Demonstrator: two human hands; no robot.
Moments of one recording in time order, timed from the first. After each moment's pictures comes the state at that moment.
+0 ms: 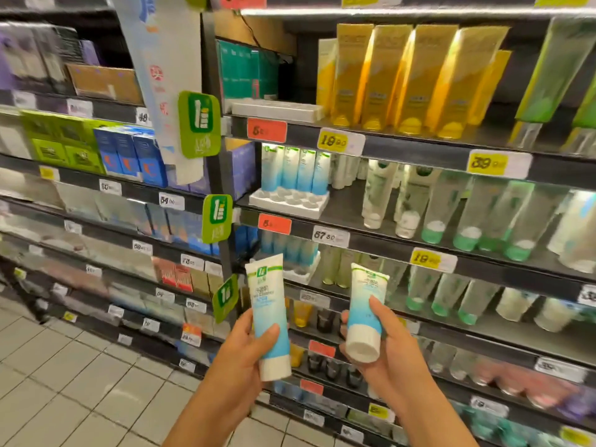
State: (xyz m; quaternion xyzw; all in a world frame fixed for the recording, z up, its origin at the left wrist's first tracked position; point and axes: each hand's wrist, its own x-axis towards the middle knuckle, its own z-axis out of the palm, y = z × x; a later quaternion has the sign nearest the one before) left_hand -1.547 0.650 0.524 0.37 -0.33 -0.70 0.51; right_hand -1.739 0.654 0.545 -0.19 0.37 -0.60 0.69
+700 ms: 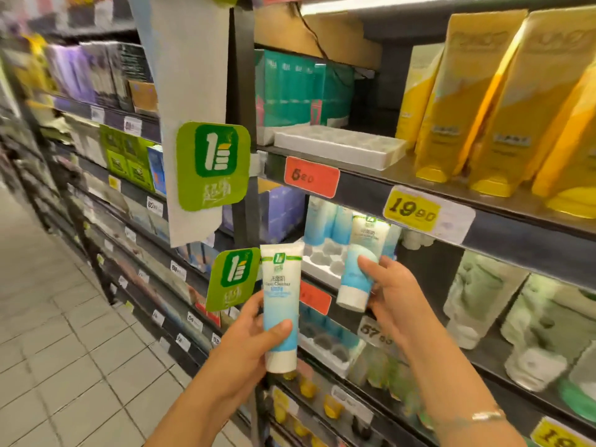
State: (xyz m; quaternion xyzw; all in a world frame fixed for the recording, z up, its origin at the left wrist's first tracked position) left_hand -1.547 0.477 0.558 0.41 -0.35 -0.59 0.60; right_hand -1.723 0.384 0.602 -0.42 0.38 -0.52 0.64
